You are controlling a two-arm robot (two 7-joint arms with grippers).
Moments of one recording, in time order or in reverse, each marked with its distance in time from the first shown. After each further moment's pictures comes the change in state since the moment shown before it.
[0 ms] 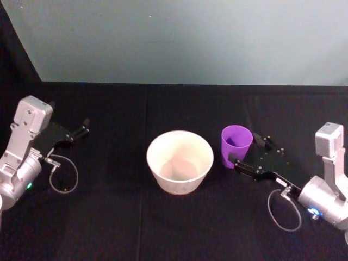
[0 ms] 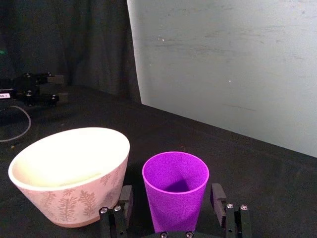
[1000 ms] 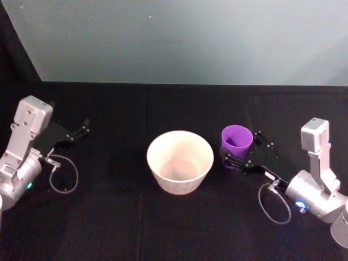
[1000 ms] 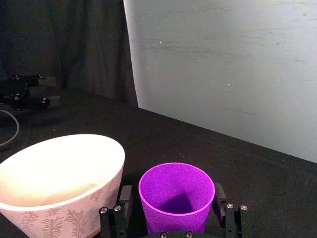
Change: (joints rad) left arm 0.000 0.000 0.000 0.000 0.000 0.000 0.000; right arm 0.049 -0.088 0.020 0.079 -0.067 -0.013 0.002
